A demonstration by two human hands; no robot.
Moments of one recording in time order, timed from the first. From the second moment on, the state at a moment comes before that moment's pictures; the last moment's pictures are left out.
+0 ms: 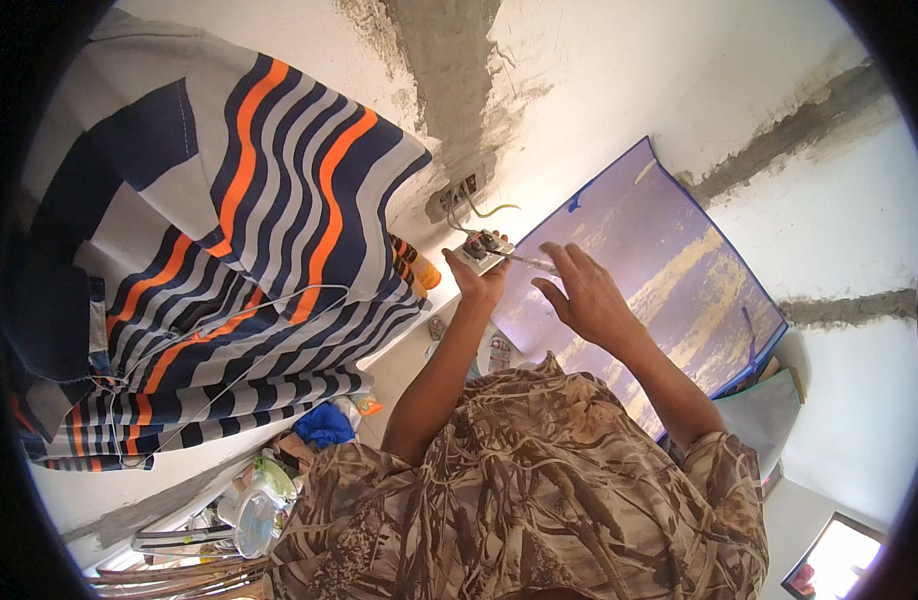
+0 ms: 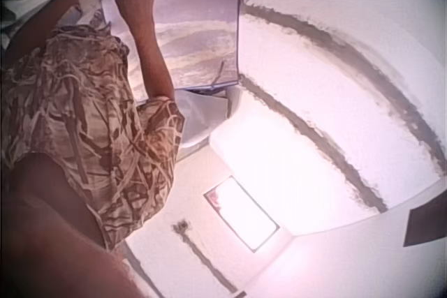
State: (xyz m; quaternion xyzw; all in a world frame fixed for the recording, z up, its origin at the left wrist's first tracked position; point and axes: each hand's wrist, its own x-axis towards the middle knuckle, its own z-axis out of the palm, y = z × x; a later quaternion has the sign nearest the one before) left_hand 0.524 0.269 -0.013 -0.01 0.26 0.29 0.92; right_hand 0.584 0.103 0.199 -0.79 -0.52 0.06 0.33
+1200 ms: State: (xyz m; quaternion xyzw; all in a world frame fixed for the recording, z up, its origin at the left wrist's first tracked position) left_hand 0.480 0.299 -0.040 0.32 0.32 0.36 0.81; right_hand 0.588 0.268 0.175 -0.73 -0.69 -0.04 0.00
